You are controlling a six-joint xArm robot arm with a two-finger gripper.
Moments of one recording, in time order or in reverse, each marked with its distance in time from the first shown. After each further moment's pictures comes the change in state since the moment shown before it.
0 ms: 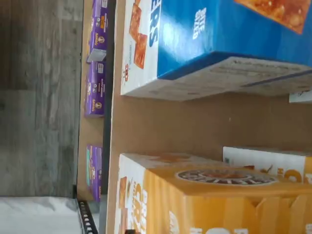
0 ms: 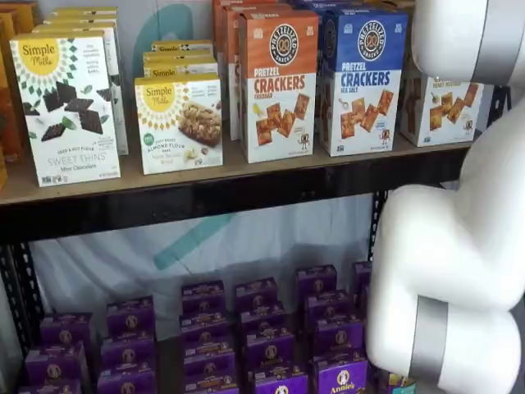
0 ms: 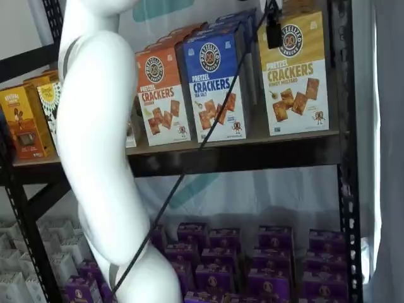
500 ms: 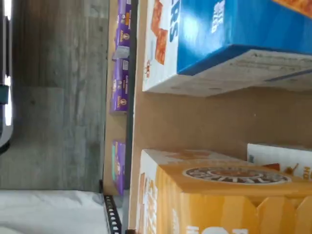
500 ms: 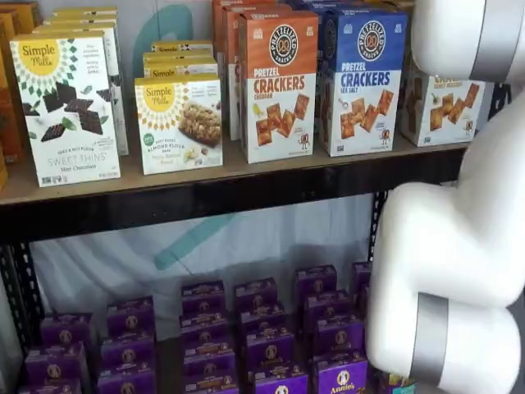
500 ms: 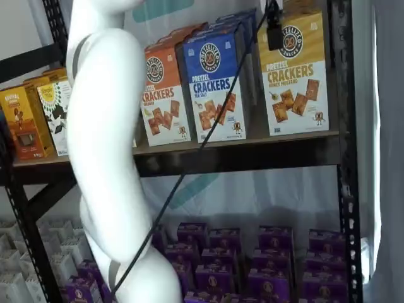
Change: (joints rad) arm 0.024 0.051 -0.074 -0.061 0.085 0.018
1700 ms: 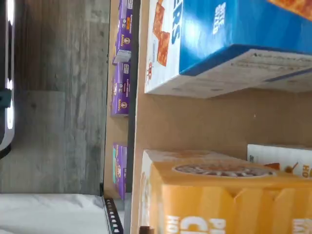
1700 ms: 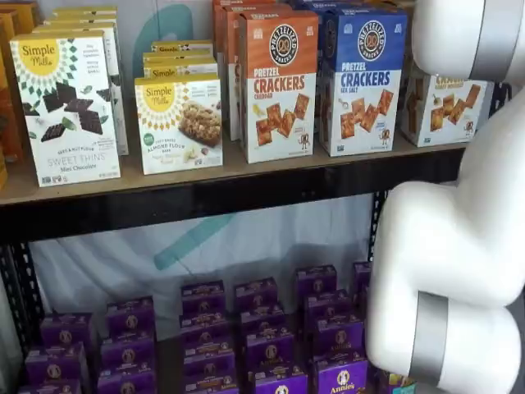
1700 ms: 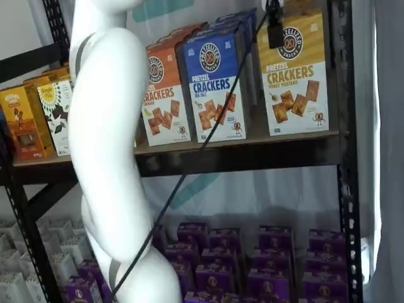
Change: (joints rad) arm -0.018 0.009 -0.027 0.018 0.025 -0.008
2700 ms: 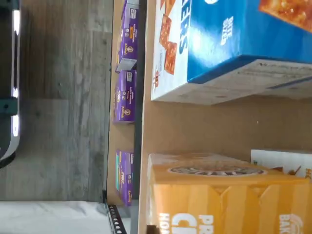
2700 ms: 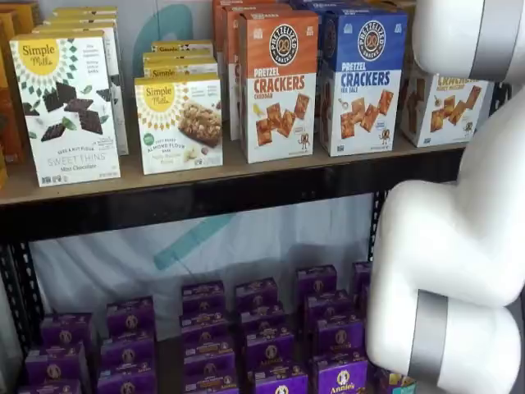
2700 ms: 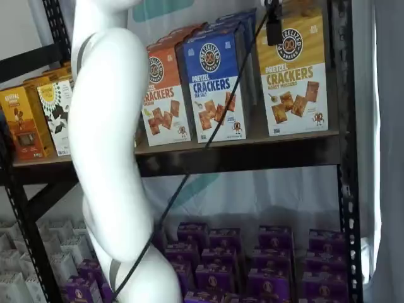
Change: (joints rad) arm -0.025 0.005 -0.034 0.026 0.048 -0.008
